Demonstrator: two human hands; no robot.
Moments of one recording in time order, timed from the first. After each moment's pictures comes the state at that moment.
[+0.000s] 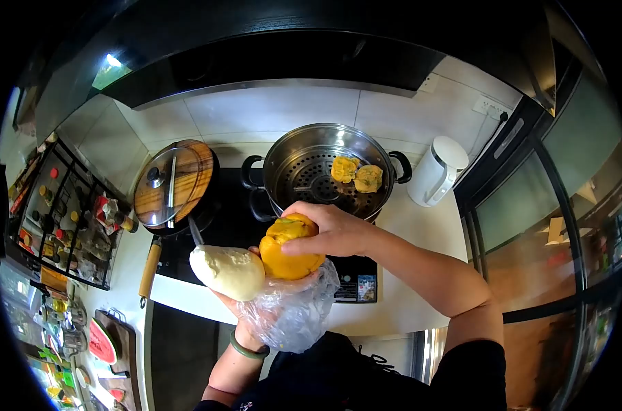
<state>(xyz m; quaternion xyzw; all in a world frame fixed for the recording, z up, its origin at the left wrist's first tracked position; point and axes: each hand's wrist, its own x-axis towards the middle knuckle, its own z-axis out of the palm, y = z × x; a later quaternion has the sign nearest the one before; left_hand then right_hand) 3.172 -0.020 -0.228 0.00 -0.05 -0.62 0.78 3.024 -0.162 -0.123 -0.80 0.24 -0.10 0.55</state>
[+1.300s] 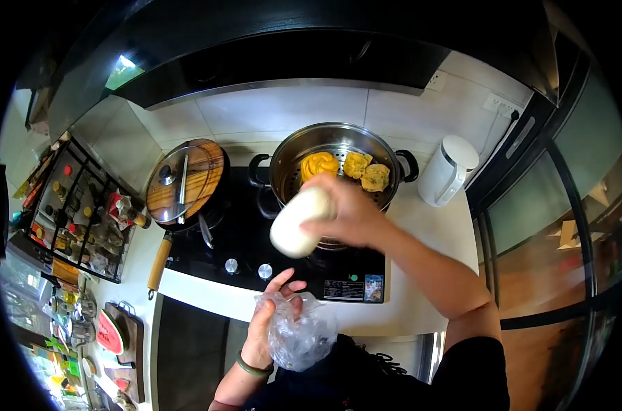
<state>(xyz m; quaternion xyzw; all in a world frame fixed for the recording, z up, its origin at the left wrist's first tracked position) 3.143 0.026 -0.200 0.28 -0.16 -0.67 0.67 3.005 -0.173 -0.135 -0.77 0.26 -0.27 0.51</state>
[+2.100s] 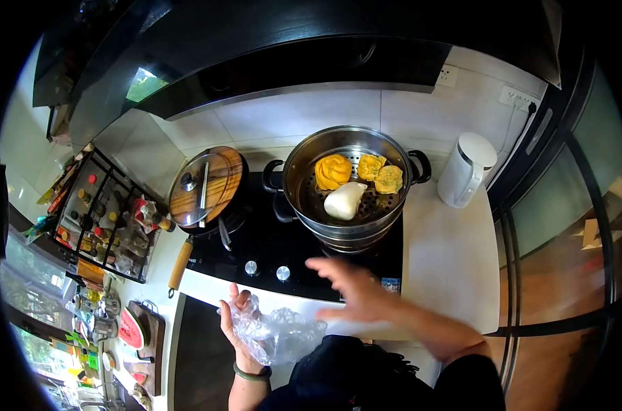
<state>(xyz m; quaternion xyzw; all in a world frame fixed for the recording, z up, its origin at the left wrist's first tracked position) 3.175 0.053 -0.214 0.20 -0.05 -0.49 0.84 2.973 -0.088 -0.181 -0.79 0.18 -0.22 0.54</state>
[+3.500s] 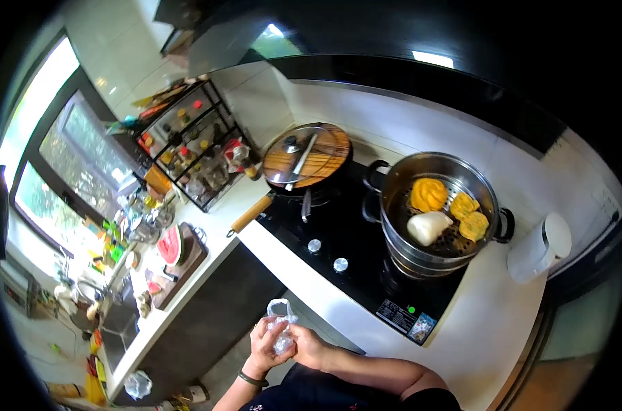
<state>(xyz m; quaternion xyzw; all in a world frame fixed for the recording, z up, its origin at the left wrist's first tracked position) 3.141 0.164 -0.244 0.74 -0.55 0.14 0.35 3.069 0.058 -0.297 -0.08 0.07 0.12 0.99</state>
